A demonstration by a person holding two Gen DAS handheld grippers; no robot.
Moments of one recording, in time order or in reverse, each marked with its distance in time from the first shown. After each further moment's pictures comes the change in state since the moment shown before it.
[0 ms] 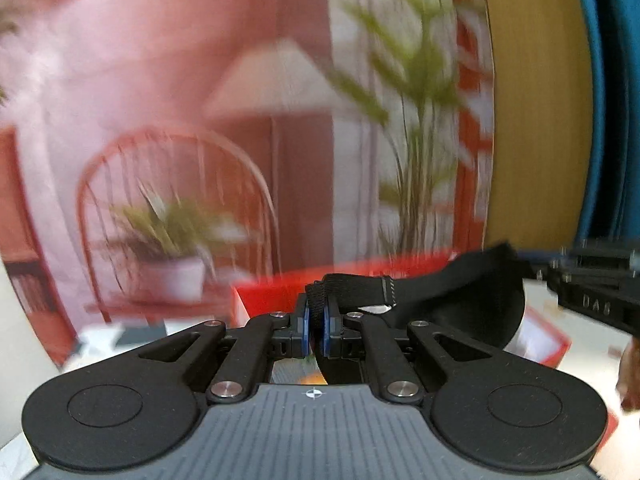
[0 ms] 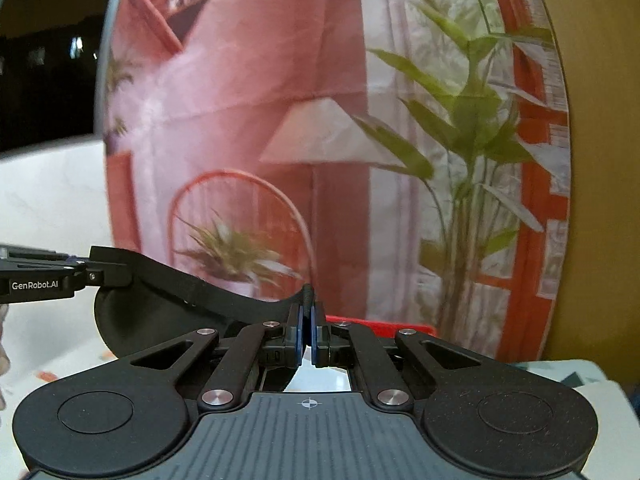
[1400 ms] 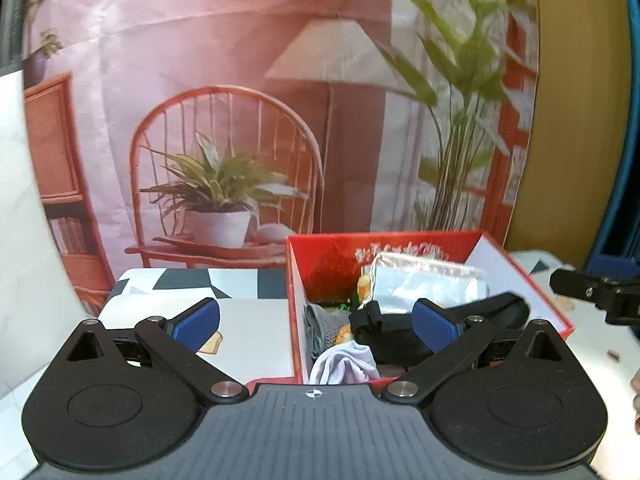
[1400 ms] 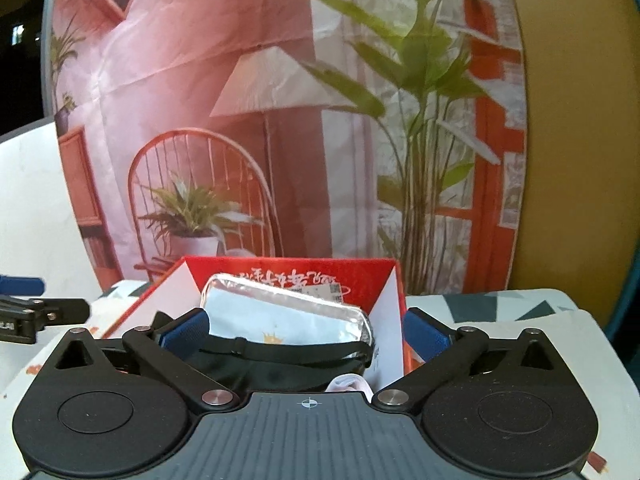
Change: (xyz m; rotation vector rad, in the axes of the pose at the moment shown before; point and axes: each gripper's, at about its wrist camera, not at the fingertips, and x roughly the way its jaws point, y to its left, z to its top) left arm -0.059 0.033 -0.004 -0.135 0.056 0.088; right arm -0.030 0.005 0.003 0.141 0.130 -0.103
